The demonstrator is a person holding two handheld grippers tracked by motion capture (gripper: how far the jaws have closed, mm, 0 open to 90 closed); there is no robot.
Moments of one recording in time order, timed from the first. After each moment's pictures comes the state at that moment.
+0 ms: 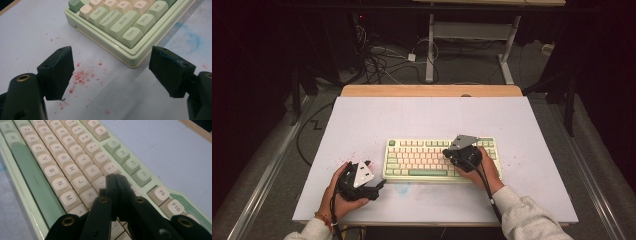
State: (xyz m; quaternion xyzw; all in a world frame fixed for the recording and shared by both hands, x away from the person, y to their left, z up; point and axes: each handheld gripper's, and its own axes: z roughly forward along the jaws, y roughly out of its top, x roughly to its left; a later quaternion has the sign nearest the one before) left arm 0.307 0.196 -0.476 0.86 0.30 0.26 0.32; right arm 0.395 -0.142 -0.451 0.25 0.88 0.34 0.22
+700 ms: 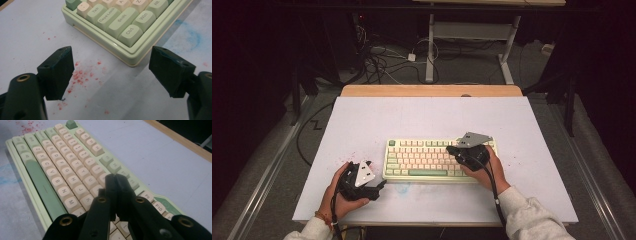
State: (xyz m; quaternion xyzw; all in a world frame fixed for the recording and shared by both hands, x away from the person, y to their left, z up) left arm 0.309 0.194 -0.476 0.87 0.30 0.25 0.31; right arm 0.387 -0.159 -0.433 0.25 0.85 0.39 0.22
